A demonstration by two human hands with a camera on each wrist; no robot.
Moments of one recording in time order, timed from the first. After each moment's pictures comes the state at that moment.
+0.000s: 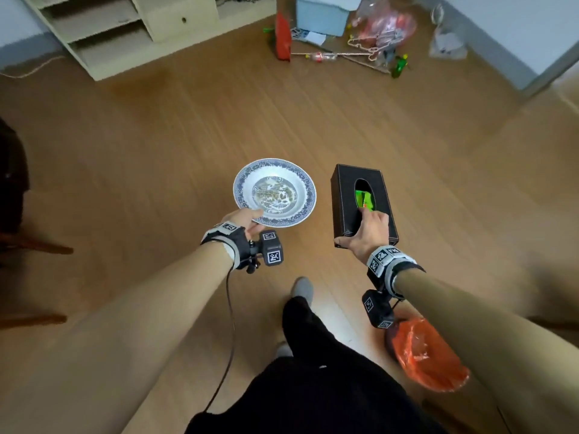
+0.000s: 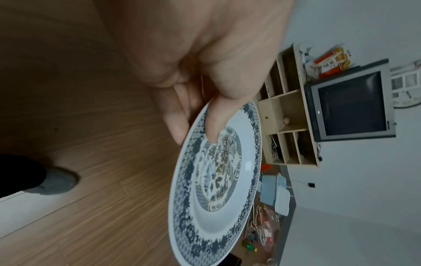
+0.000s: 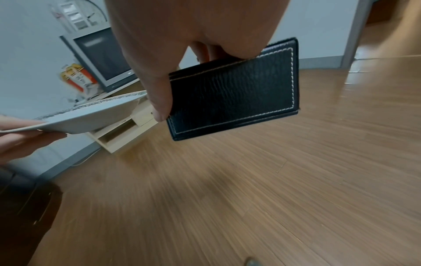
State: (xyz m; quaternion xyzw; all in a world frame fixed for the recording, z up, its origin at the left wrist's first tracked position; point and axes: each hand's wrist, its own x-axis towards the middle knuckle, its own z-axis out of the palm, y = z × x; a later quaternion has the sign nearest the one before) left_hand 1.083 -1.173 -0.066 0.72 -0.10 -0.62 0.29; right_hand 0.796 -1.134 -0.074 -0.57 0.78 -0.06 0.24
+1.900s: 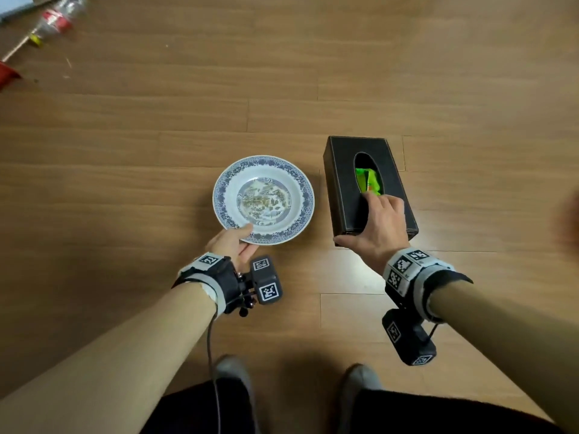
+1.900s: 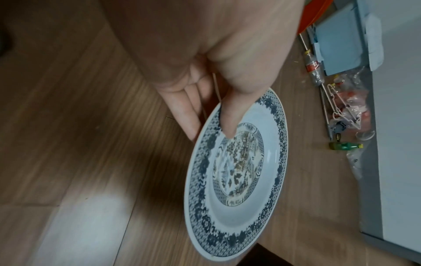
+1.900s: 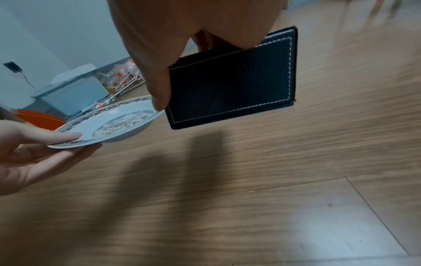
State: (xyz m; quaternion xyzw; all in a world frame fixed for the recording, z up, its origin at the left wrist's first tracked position) left_hand 1.053 -1.770 -0.620 0.63 -0.25 -0.73 0.06; right_hand 0.911 -1.557 -0.597 -0.20 0.95 -0.14 0.19
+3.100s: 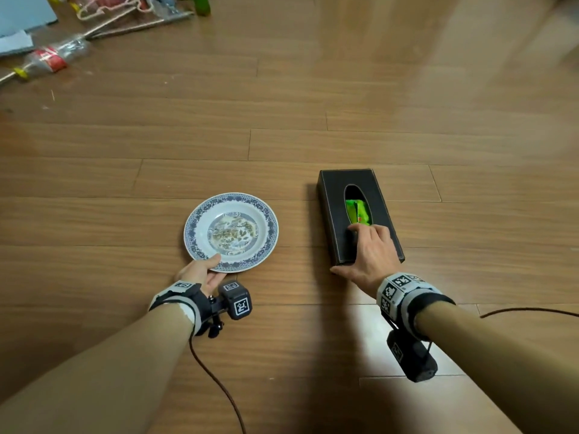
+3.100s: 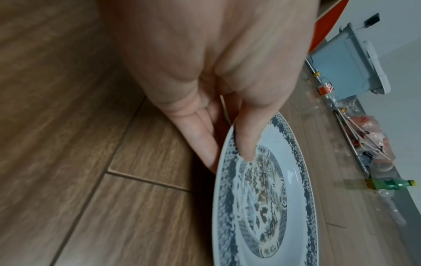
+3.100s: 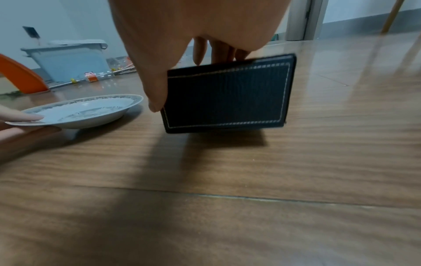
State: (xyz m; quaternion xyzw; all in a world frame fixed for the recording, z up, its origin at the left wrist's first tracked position) left_hand 1.040 -1.888 -0.860 0.62 -0.28 -0.73 0.09; right_hand 0.879 -1.608 -0.826 -0.27 0.95 -0.11 0.09
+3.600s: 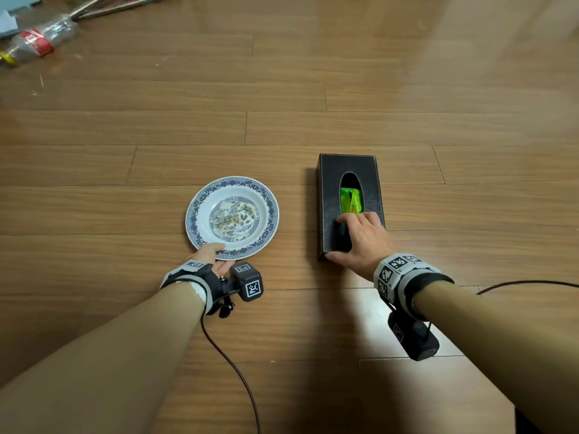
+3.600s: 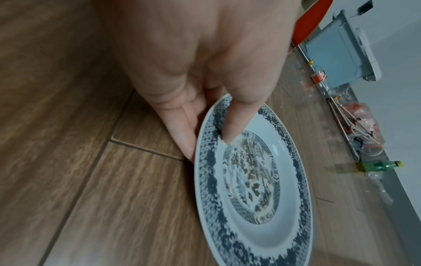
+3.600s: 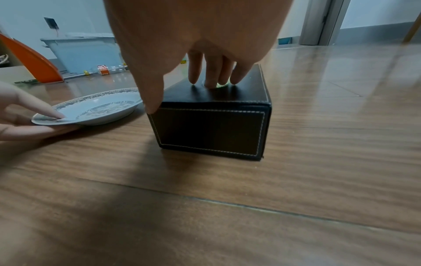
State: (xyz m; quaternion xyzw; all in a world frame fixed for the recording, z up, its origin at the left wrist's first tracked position) left_hand 1.023 -1.873 -0.863 0.64 -0.32 -0.70 0.05; right_hand 0.880 -1.613 -0.827 -0.32 0.93 -0.08 0.15
